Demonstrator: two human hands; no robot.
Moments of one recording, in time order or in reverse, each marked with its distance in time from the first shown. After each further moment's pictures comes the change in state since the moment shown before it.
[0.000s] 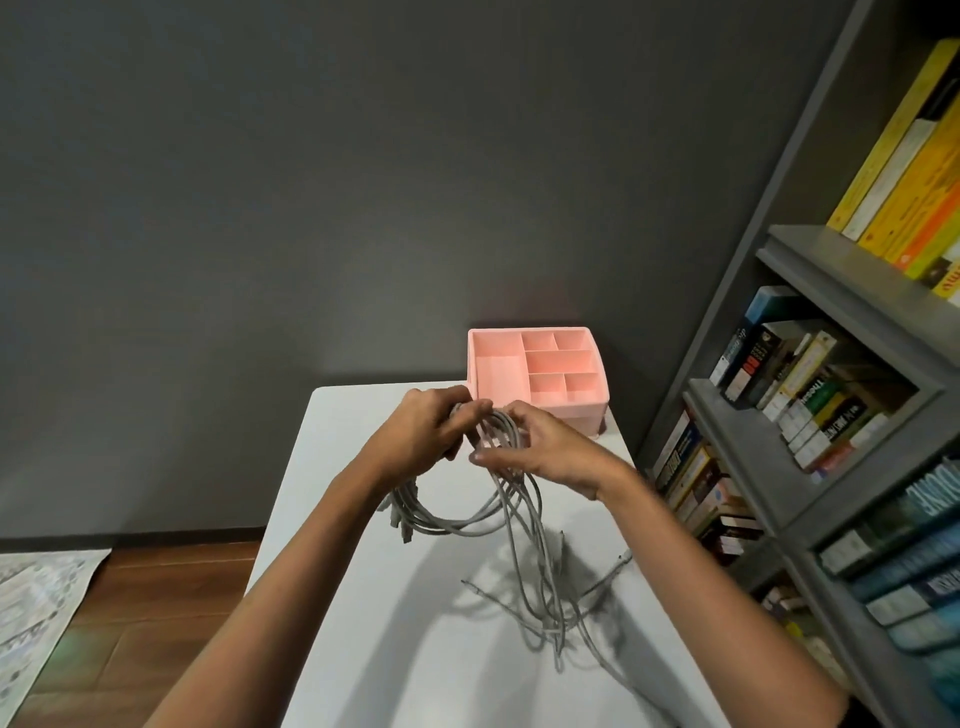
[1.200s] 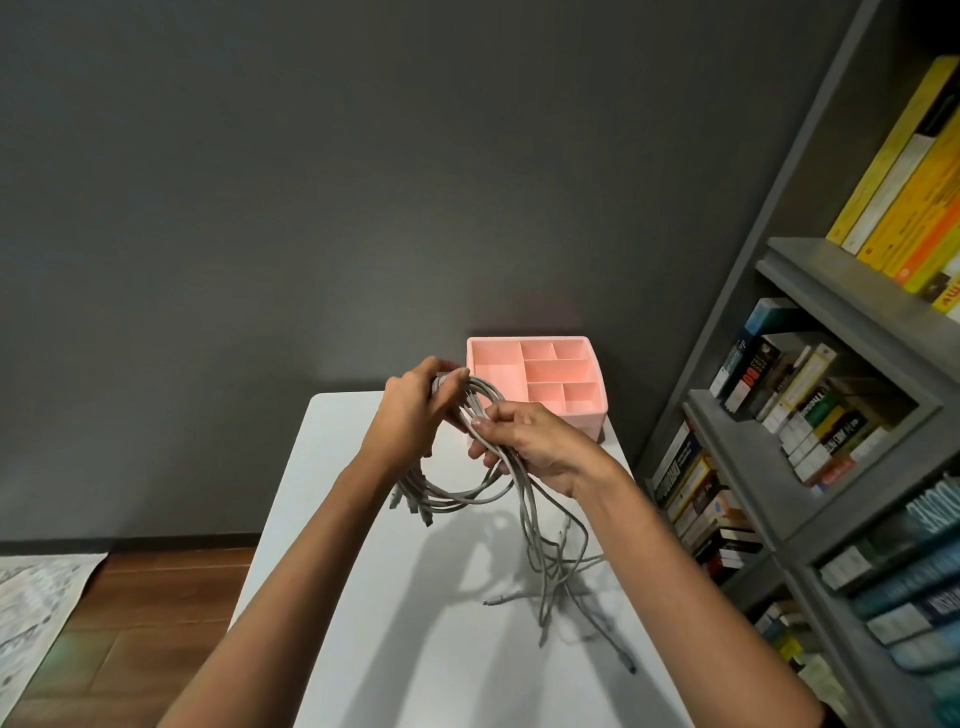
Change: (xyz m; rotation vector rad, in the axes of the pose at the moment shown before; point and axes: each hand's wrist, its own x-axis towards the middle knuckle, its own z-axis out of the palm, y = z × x) left_hand 0.015 0.007 -0.003 -0.144 0.266 -0.156; right_hand 0.001 -0.033 0.008 0.252 0.038 0.006
